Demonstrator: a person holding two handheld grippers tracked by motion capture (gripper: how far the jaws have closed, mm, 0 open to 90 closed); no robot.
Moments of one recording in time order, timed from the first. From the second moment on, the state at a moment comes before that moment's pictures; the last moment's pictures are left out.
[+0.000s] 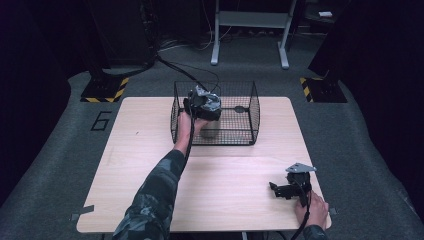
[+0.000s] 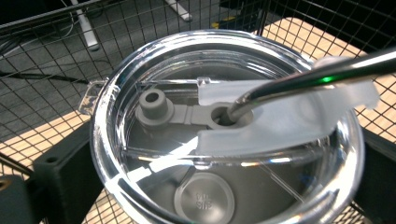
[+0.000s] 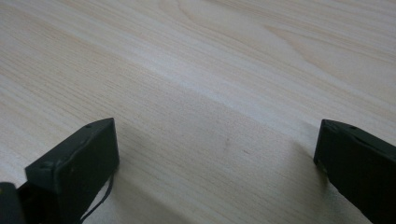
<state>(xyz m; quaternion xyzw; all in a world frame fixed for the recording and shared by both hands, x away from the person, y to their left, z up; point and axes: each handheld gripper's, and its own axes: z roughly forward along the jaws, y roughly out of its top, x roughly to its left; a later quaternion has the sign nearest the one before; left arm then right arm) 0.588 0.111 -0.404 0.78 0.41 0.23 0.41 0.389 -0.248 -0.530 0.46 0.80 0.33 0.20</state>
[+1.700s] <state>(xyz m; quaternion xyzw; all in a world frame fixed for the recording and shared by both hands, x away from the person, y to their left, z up) 0.436 0.183 -0.374 0.81 0.36 0.25 0.40 0.389 -0.248 -0.530 0.46 0.80 0.33 0.20</state>
